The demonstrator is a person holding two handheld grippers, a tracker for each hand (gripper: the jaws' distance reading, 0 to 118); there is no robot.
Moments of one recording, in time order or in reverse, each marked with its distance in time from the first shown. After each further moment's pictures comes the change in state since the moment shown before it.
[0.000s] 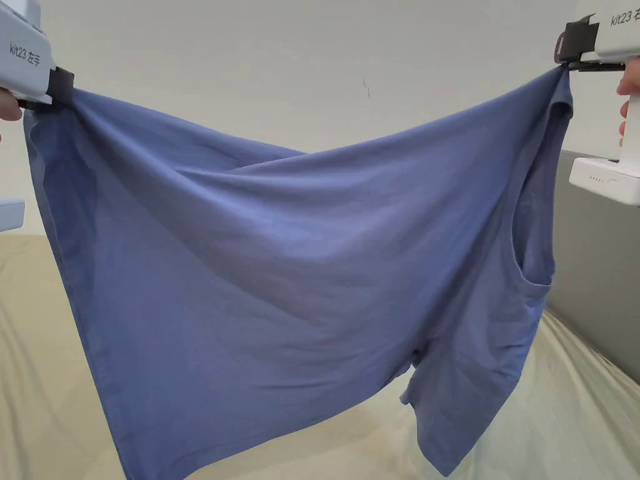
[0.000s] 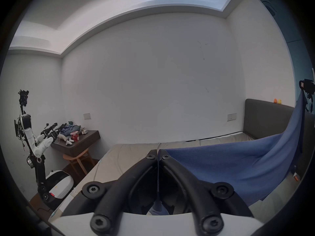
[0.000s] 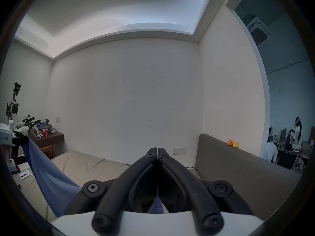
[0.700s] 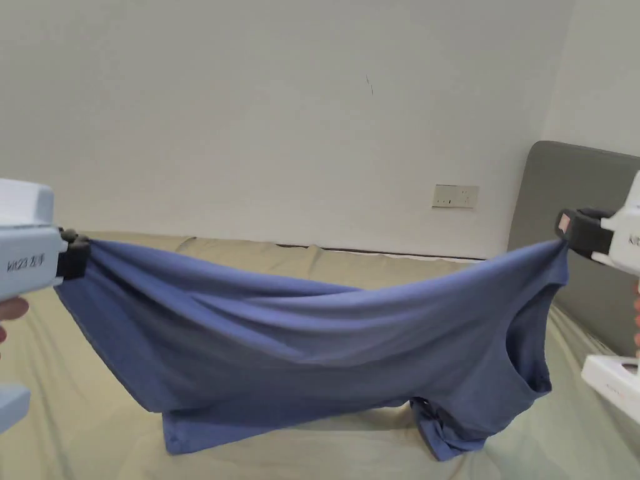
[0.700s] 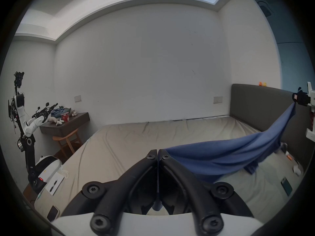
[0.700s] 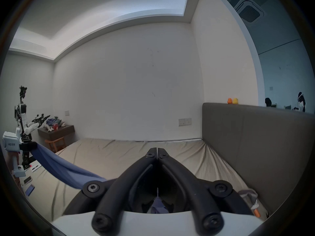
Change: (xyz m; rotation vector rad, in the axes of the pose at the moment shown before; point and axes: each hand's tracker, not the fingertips) left arm 0.022 -0.189 0.120 -0.074 -0.136 0.017; right arm 0.018 -0.188 0.146 -0.145 0.079 -0.137
